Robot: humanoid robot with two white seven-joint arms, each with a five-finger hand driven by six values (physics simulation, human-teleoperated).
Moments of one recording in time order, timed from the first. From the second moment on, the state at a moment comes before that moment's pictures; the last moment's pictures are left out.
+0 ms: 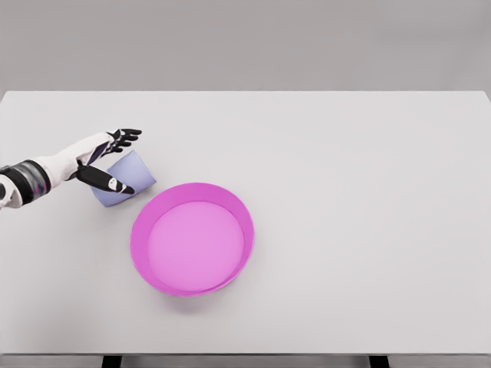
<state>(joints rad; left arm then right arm) -0.59 0.90 -0.84 -1.53 0.49 0.20 -0.18 -0.01 0.00 -0.35 0.15 0.05 -0.23 0.44</state>
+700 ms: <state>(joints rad) -0.57 0.87 -0.83 -1.51 0.46 0.19 -0.18 -0.01 0.00 -0.35 0.15 0.05 -0.23 0.44</state>
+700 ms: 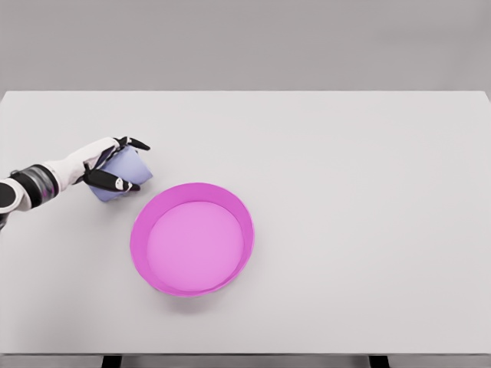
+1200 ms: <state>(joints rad) -0.48 0.90 -0.80 -1.67 0.54 -0.35 -0.17 -0.01 0.00 -0.35 0.15 0.05 -0.23 0.44</state>
